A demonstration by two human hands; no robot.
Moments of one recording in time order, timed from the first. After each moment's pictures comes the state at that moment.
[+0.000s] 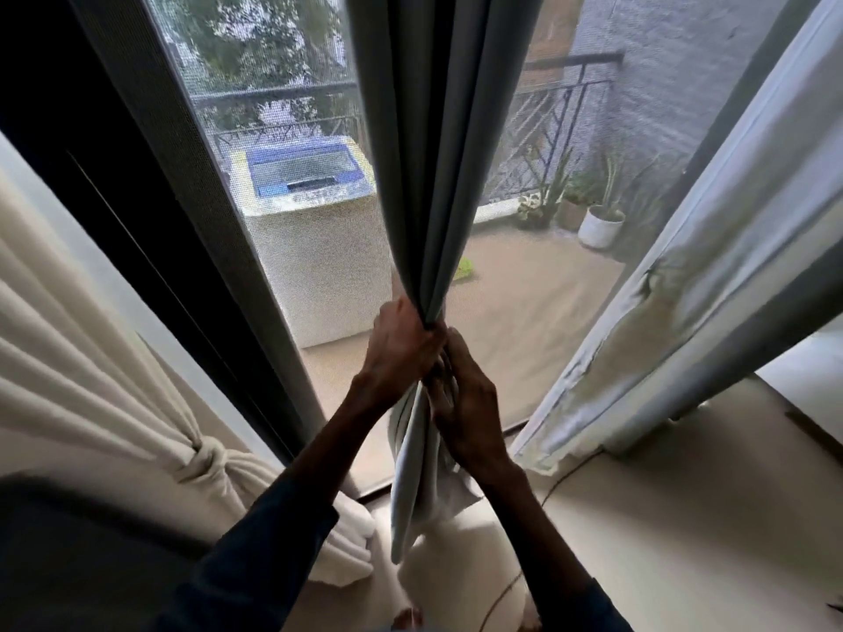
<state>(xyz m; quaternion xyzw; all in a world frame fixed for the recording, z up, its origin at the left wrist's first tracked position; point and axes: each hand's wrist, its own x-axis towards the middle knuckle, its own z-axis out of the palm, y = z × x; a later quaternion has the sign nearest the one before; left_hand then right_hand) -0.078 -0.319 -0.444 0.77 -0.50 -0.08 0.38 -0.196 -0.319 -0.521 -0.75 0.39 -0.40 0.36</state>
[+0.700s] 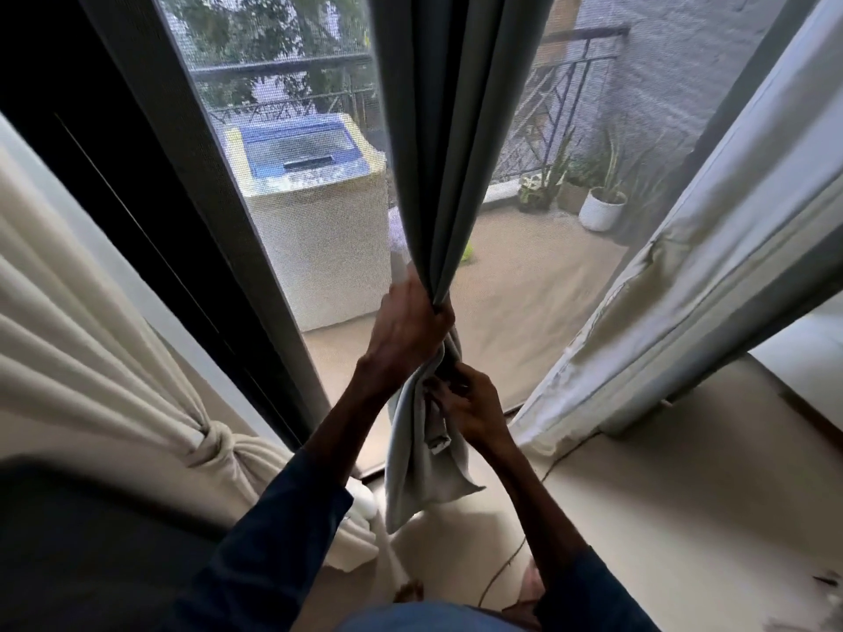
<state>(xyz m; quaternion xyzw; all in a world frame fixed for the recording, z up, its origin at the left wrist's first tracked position) -0.080 -0.316 -0.440 0.78 -0.51 -0.07 0.36 -0.205 -0.323 -0.554 -0.68 0.46 -0.27 0.50</state>
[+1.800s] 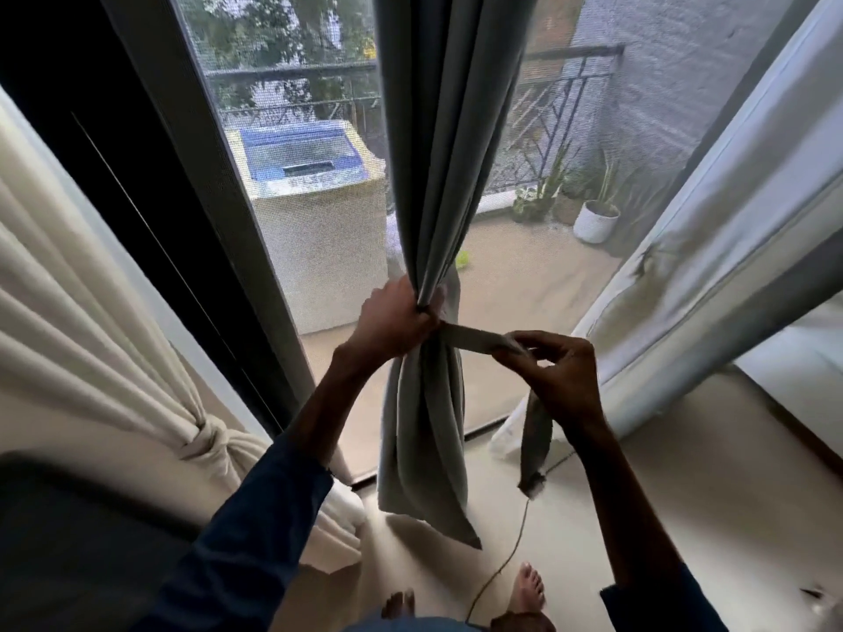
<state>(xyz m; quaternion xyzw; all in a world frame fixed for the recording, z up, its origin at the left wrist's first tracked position) -0.055 -0.317 -0.436 0.78 -0.55 -0.10 0.27 -0.272 -0.360 -0.475 -0.70 0.41 -0.40 0.42</state>
